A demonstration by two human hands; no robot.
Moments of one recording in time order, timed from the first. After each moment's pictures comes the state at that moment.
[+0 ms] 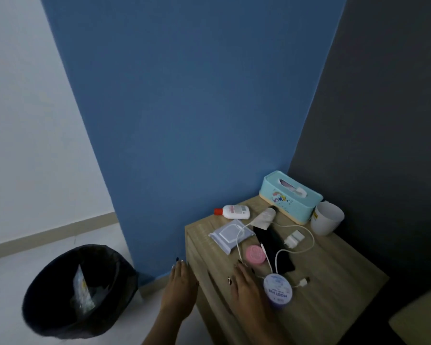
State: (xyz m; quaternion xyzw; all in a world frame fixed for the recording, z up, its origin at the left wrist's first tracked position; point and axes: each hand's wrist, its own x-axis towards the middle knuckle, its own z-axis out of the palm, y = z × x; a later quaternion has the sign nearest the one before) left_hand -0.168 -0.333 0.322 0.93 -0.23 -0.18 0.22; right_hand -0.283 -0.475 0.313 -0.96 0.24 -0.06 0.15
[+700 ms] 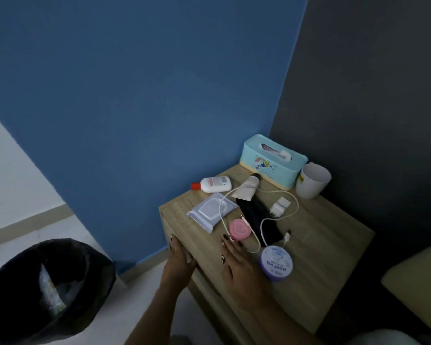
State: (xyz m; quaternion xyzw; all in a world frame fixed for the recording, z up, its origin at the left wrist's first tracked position) left_hand -0.146 -0.388 0.277 0.86 -0.21 -0.27 0.37; right_hand -0.291 -0.505 0.284 -0.94 0.19 -0.19 0.19
